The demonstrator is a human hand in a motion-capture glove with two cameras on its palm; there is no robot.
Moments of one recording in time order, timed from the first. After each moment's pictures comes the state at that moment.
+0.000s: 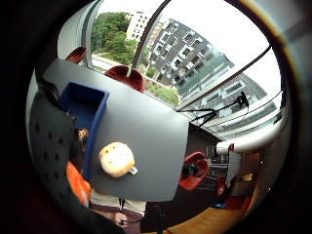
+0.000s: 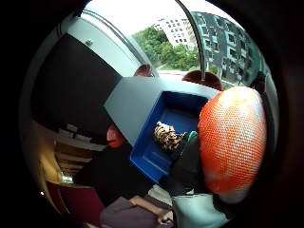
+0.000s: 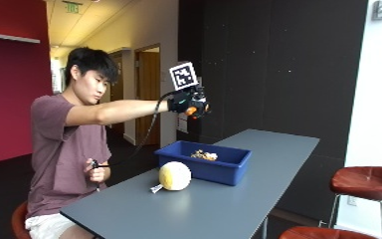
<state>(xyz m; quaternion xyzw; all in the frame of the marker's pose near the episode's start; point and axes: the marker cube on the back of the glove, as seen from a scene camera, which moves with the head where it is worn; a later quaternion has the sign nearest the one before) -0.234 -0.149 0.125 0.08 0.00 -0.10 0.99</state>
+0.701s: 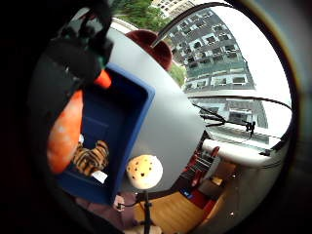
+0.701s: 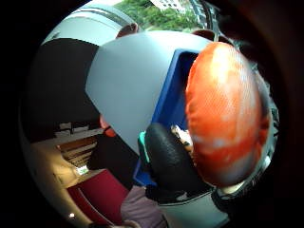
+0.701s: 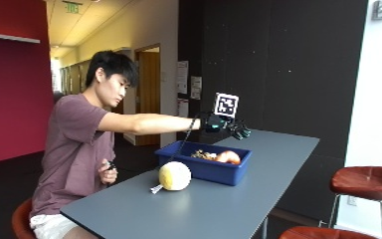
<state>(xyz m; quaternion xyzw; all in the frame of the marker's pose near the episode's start) -0.350 -0.229 0.279 -0.16 0.11 -0.14 0.97</state>
